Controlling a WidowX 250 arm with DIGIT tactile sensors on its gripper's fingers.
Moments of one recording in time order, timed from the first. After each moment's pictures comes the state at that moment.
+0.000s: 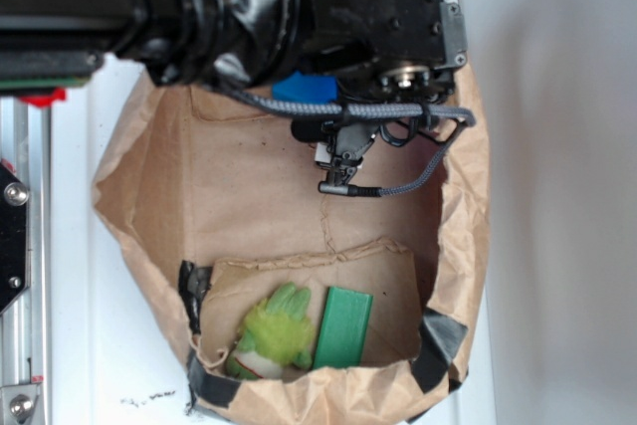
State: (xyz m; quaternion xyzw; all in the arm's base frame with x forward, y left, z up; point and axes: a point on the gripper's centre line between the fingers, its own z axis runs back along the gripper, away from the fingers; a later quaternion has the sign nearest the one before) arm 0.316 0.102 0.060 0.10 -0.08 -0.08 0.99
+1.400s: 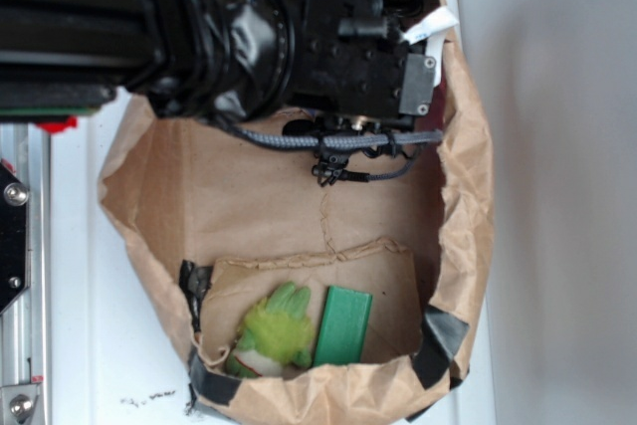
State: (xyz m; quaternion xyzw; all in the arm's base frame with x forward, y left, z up) arm 0.312 0.114 0.033 0.16 -0.08 -0.08 0.98
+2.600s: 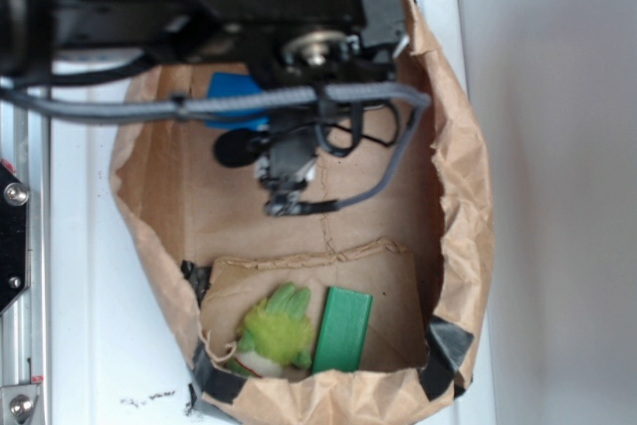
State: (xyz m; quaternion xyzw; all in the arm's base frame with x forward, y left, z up) arm 0.268 0.059 0.131 0.03 -0.09 -0.05 0.99
